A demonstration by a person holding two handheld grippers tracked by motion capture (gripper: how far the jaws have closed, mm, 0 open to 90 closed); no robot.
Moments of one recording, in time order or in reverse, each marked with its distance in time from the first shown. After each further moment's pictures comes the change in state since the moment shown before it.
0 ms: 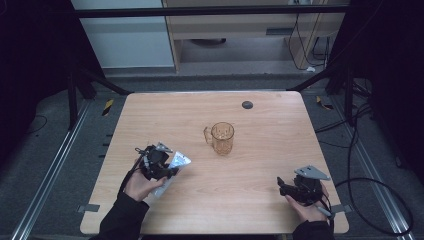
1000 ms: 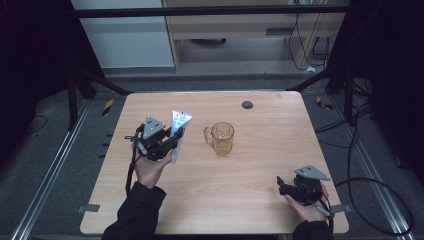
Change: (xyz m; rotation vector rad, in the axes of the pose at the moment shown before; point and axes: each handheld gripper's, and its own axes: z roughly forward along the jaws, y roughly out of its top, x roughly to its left) left arm -0.022 0.055 -0.040 -0.566 0.168 -0.085; right arm 0.001 0.000 0.001 -0.014 -0.009 0.008
